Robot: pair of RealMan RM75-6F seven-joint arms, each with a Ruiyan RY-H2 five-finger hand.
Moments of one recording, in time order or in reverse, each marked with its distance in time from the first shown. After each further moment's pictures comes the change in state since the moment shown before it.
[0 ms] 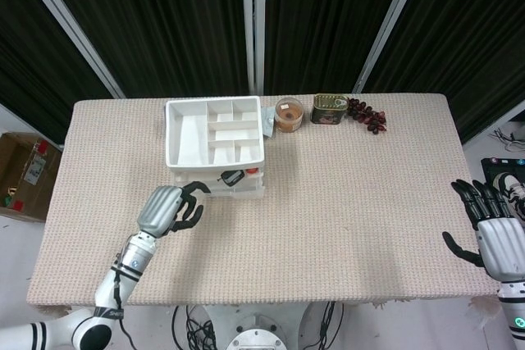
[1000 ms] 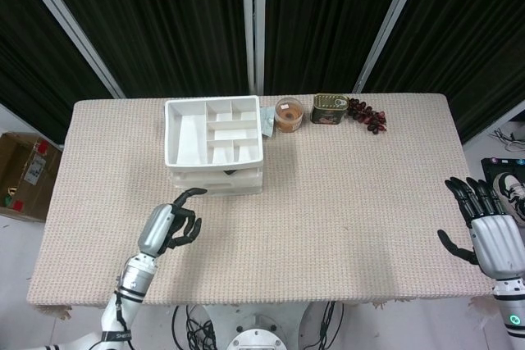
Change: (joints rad) left arm 0.130 -0.141 0.055 0.075 0.140 0.156 -0.213; right arm 0.012 0.007 0.007 -0.026 -0.016 0.000 -0.037
